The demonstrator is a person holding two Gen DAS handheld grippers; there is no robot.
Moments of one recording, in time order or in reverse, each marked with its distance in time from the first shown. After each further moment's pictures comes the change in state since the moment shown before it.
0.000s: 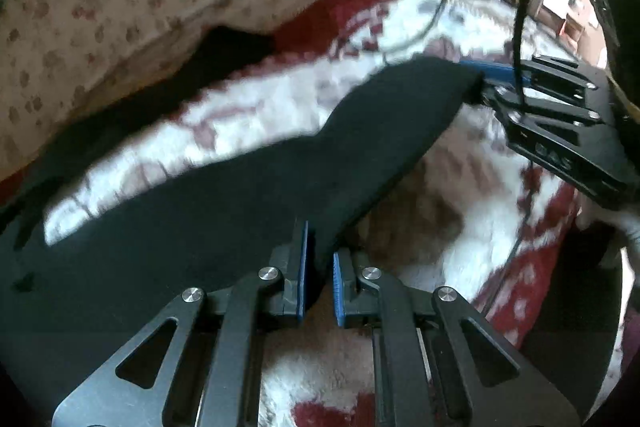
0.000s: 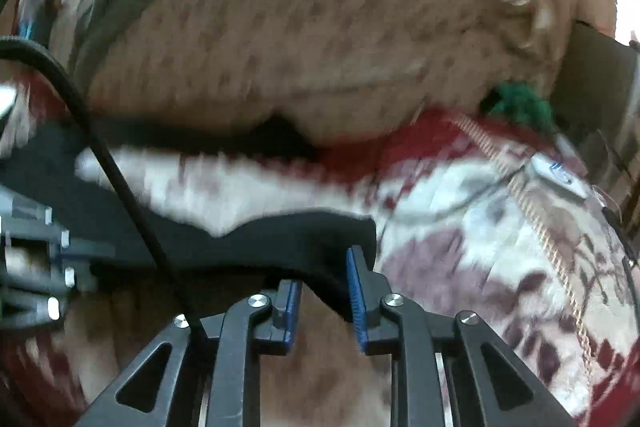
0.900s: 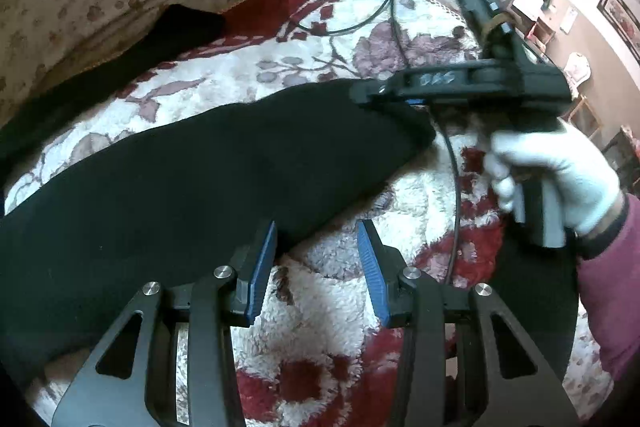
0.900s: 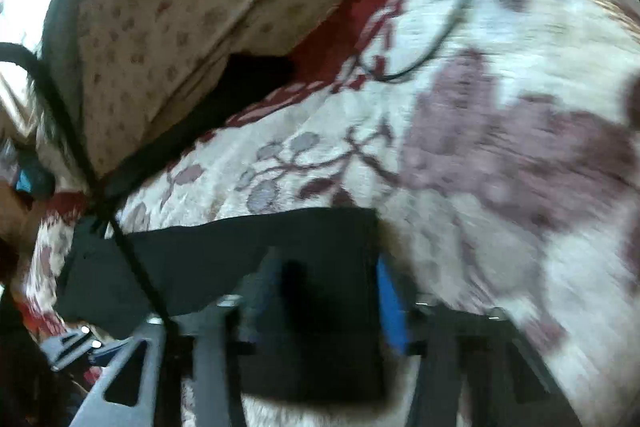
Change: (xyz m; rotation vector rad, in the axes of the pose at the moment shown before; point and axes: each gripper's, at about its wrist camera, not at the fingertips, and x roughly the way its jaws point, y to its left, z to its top) left arm -0.014 -0.022 -0.009 -0.021 0.027 -0.160; right arm 0.076 -0.070 -0.025 0.521 0.240 0.339
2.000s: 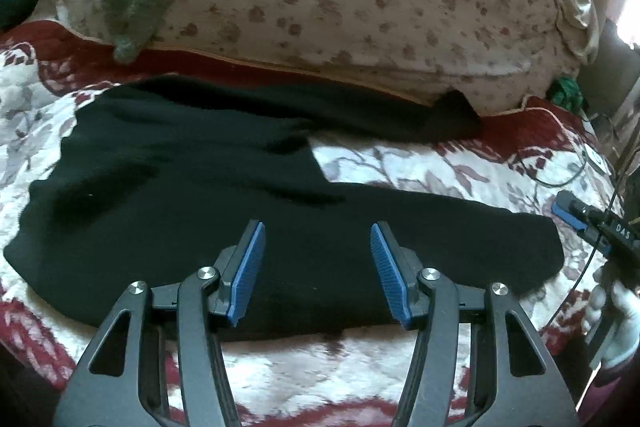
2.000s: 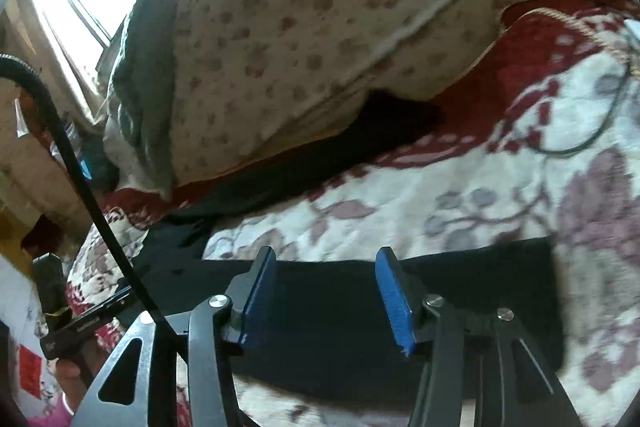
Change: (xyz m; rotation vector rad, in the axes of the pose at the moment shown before) left arm -0.147 0.191 -0.063 -0.559 -0.209 0.404; right arm -0.017 0.123 0.009 -0.089 -0.117 0.218
